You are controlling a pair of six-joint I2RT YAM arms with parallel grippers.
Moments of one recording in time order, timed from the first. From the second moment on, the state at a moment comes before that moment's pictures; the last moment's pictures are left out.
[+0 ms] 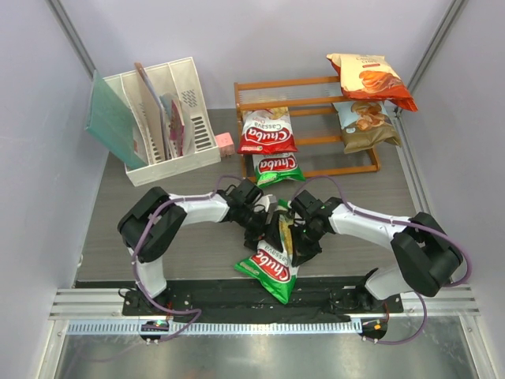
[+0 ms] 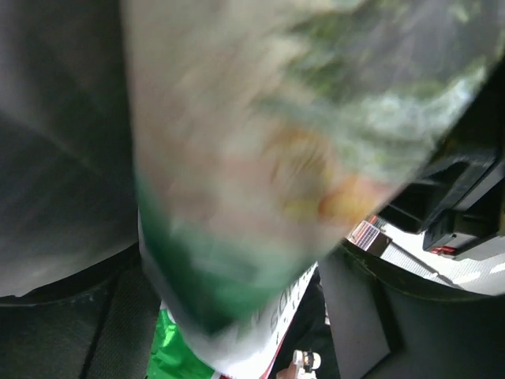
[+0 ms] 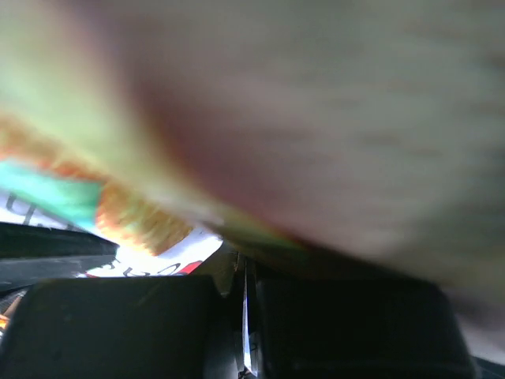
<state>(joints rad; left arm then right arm) -0.78 1.84 1.00 -0.26 0.76 -0.70 0.71 1.43 0.73 -0.68 -0.37 0.58</state>
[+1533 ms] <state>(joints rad) -0.39 1.14 0.52 -0.29 0.45 -1.21 0.70 1.32 1.01 -0.73 -0.31 0.73</state>
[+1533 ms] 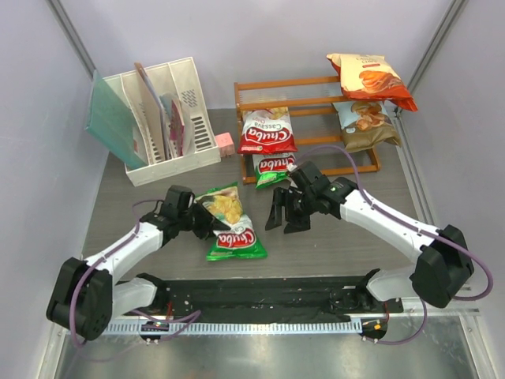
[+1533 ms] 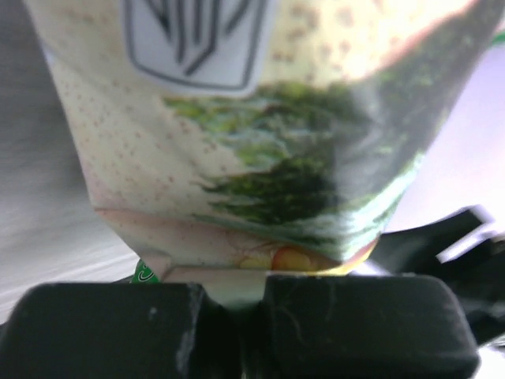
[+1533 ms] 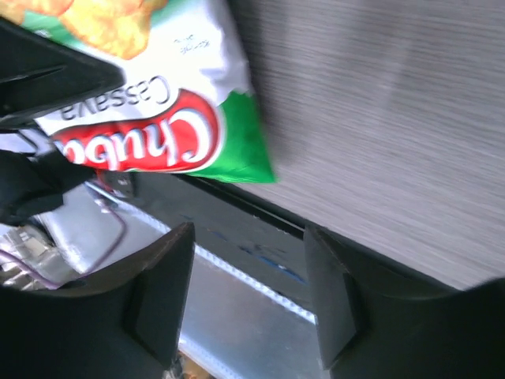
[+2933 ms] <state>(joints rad) -0.18 0.89 0.59 -0.12 0.22 -1.53 0.78 1.64 1.18 -0.13 -0.54 1.27</state>
